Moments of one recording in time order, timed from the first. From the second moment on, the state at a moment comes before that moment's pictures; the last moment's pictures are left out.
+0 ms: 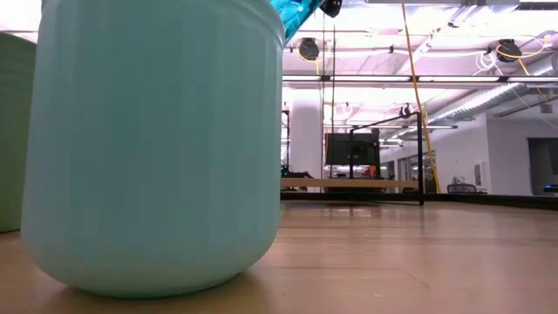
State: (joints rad) left arm -0.02 1.02 0.77 -0.07 0.07 0.03; right arm -0.13 1.59 1.75 -0.89 -0.19 0.02
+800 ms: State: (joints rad) left arm 0.01 1.11 0.81 -0.01 0.11 0.02; right arm -0.17 1.64 1.75 -0.83 -0.29 0.01
